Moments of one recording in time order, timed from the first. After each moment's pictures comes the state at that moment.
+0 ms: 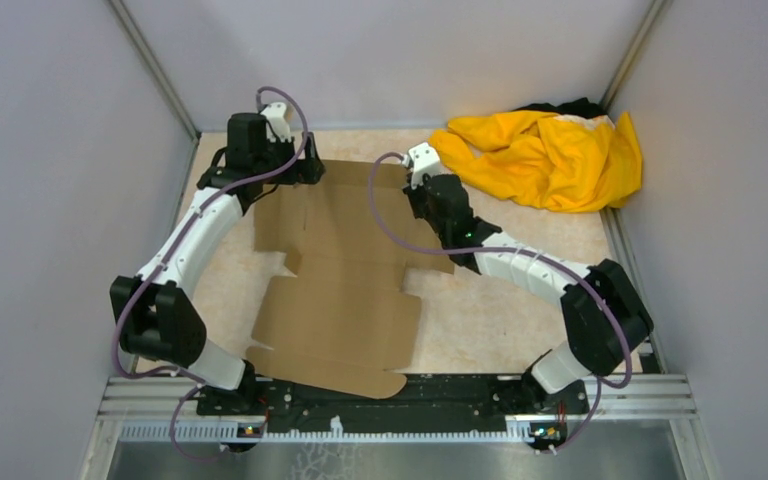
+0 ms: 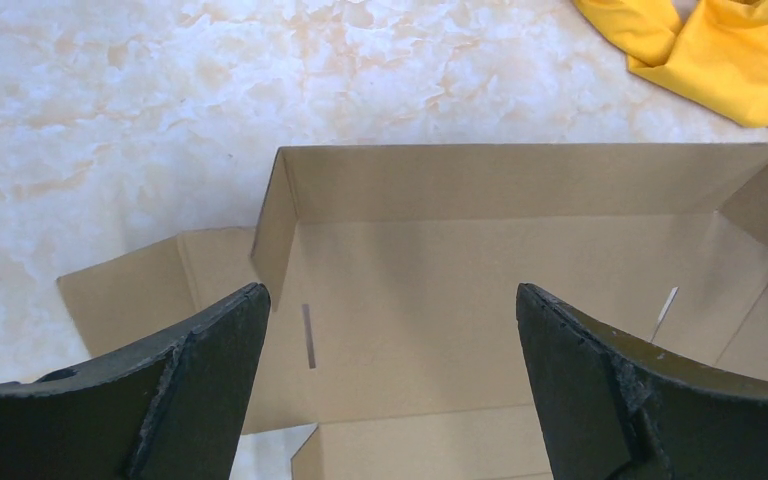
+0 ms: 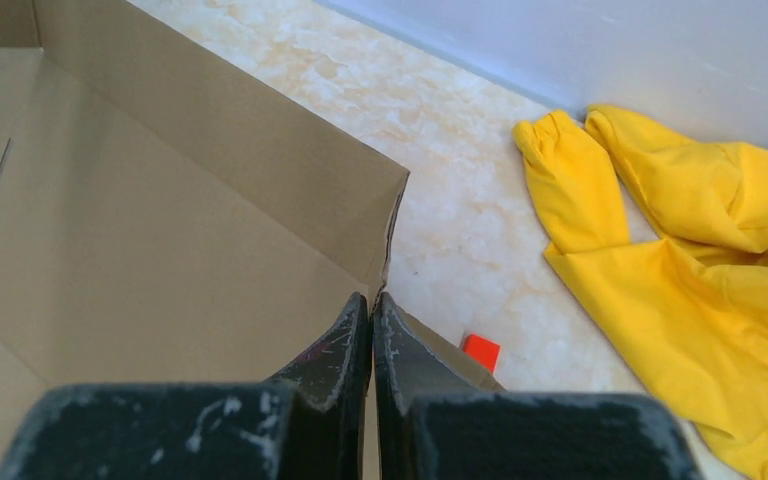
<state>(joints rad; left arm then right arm) -0.24 1.53 1.37 -0.37 0.13 -0.15 0.65 1.52 0.99 0.28 0.25 -0.08</state>
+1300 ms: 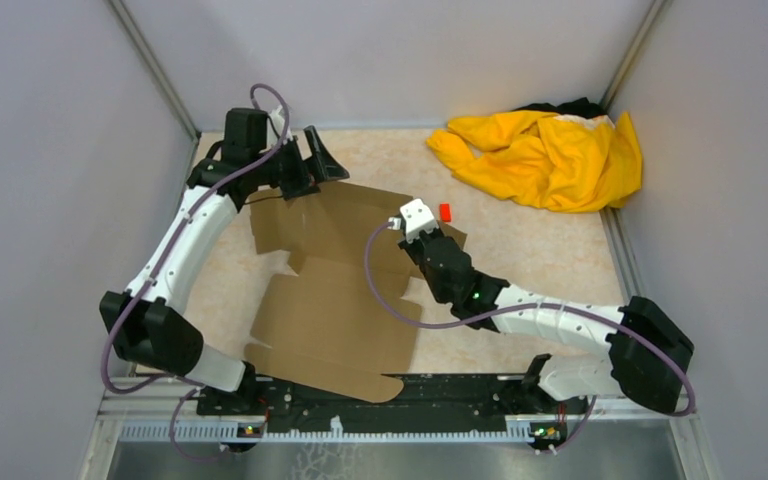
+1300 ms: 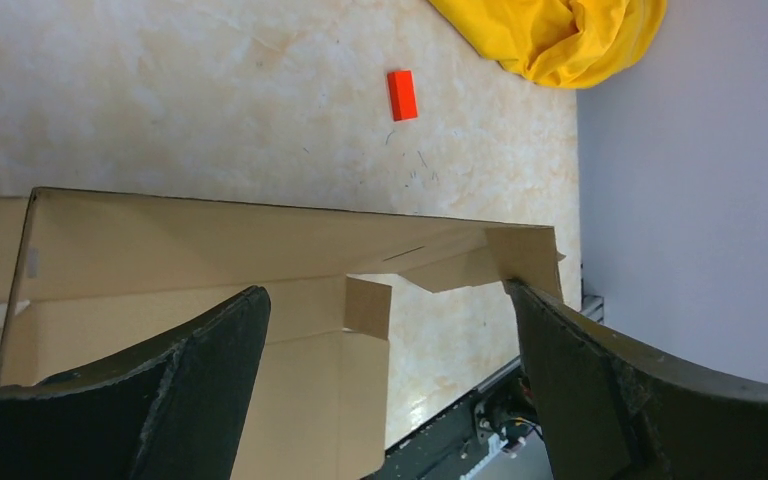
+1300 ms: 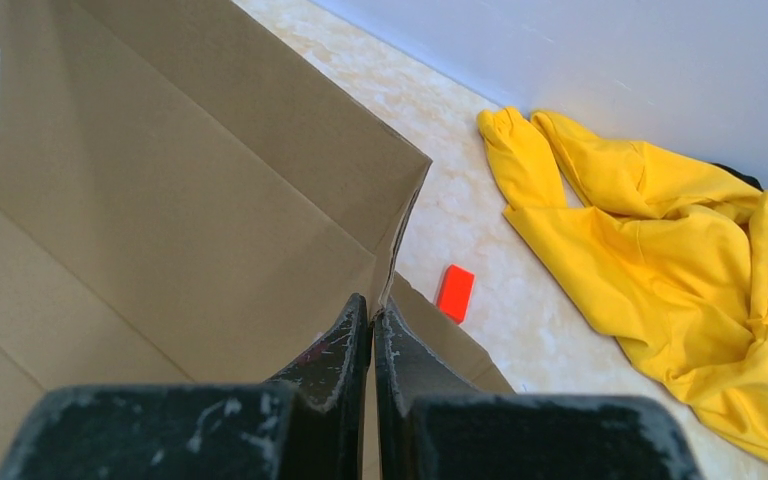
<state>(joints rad) -0.28 1.50 1.50 -0.62 0.42 -0.57 0.98 1.23 0.69 0.40 0.63 -0.22</state>
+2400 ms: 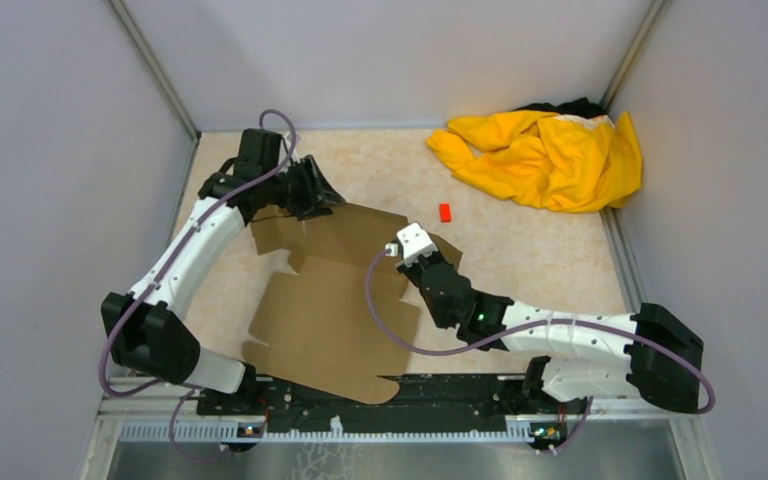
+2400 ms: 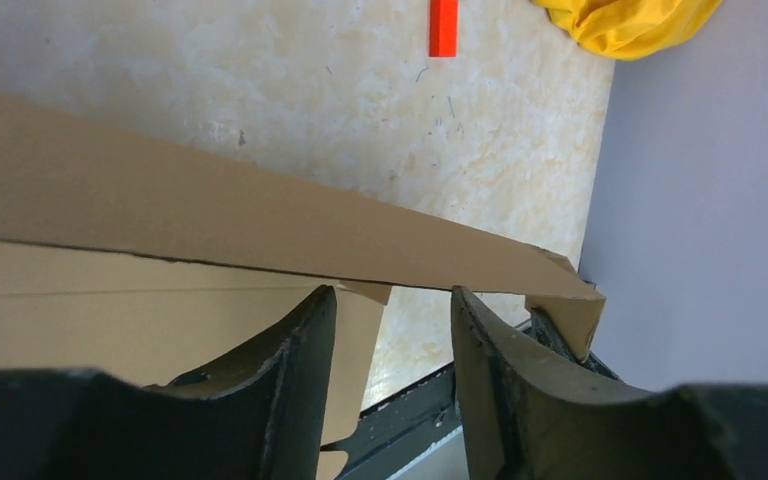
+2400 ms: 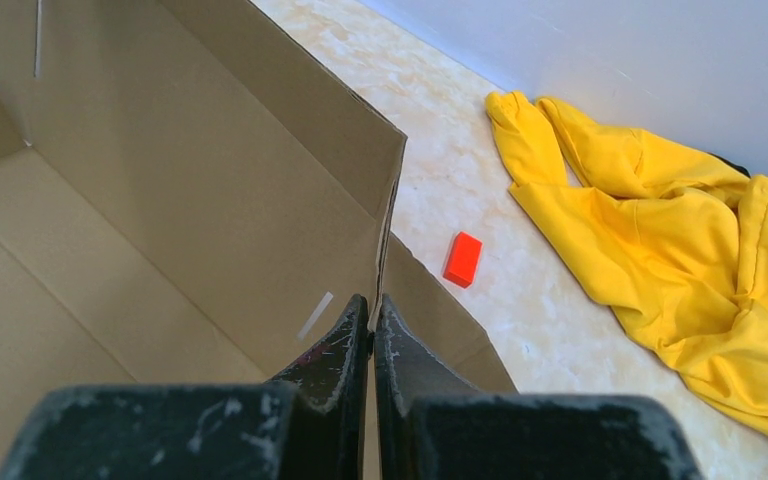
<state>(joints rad) -0.31 1.45 1.36 -0.67 0.36 -0.69 1.15 1.15 0.61 0.35 0.80 -0.22</state>
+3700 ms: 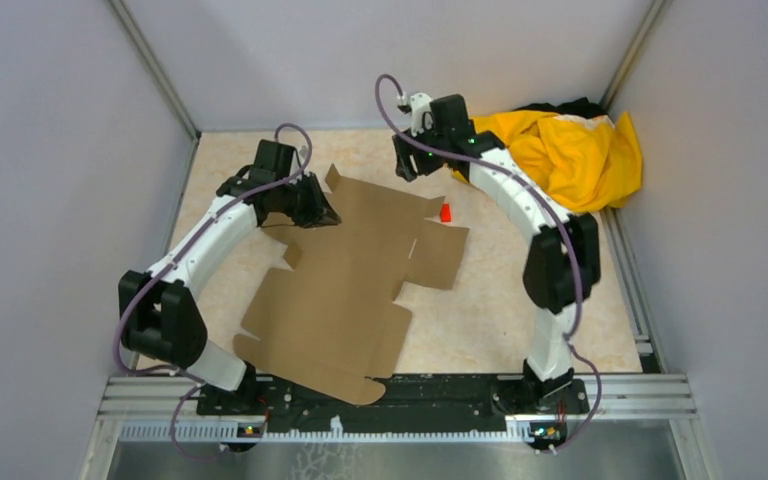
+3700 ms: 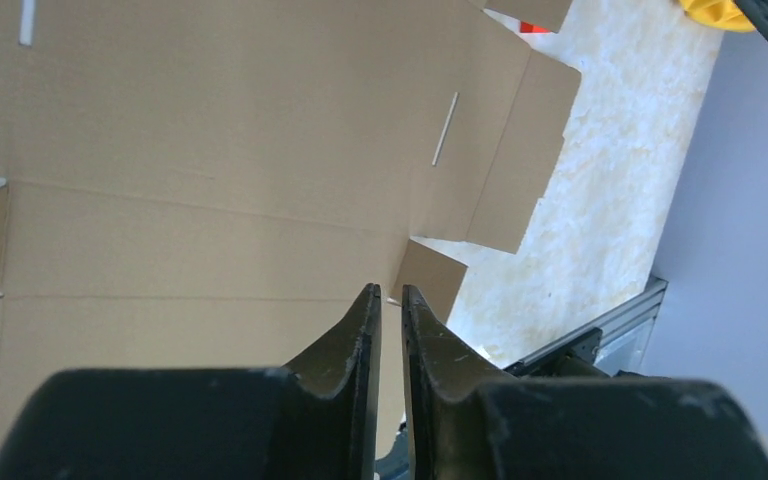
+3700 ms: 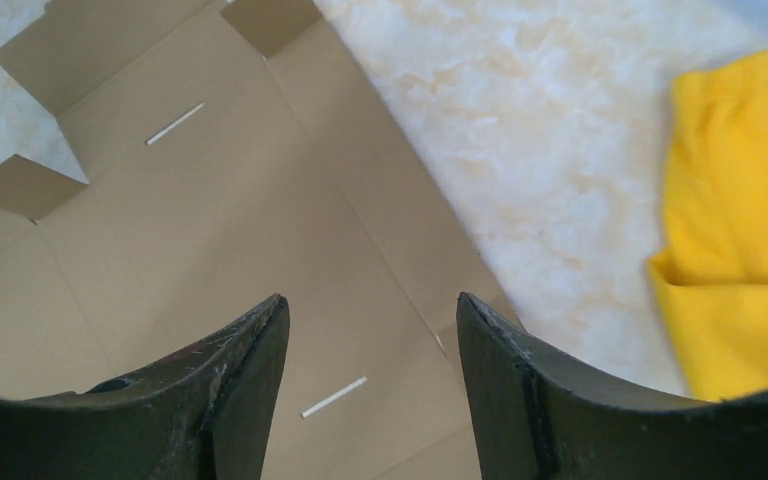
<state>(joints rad) -0.32 1.52 1.28 -0.62 0.35 -0.62 0.48 1.79 1.67 -0.46 -0.18 -0.09</state>
